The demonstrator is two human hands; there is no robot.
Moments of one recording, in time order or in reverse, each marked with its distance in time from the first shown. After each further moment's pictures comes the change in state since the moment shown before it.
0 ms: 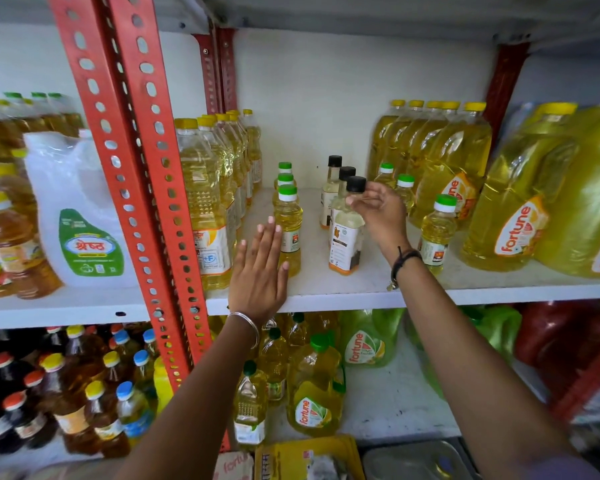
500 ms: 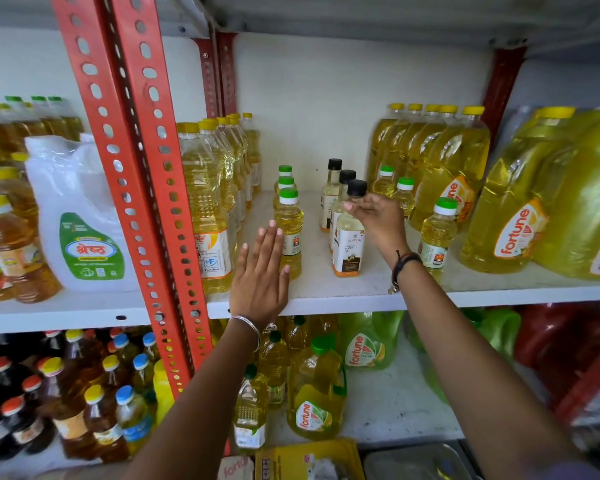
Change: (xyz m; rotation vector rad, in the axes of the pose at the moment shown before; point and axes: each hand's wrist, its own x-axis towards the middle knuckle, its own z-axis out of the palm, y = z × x) left_hand 0.000 0.000 0.002 -0.003 0.005 0.002; right_hand -0.007 -0.003 -0.002 -0.142 -0.067 -0.016
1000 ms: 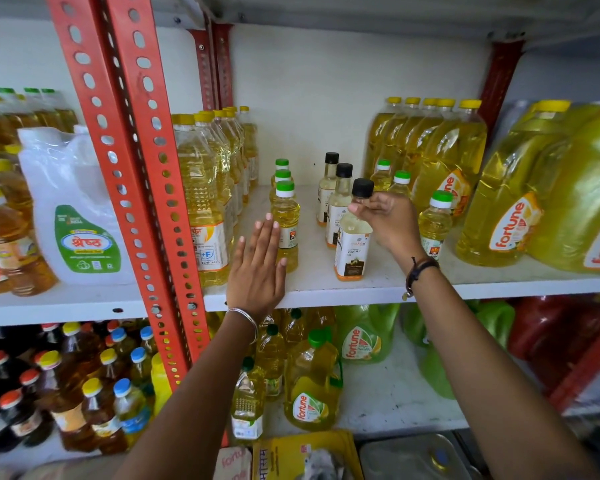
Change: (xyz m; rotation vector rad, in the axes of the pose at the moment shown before) left_hand 0.000 0.001 -0.001 0.008 0.005 -0.002; right_hand -0.020 -0.005 -0.022 -0.045 -0.012 -0.038
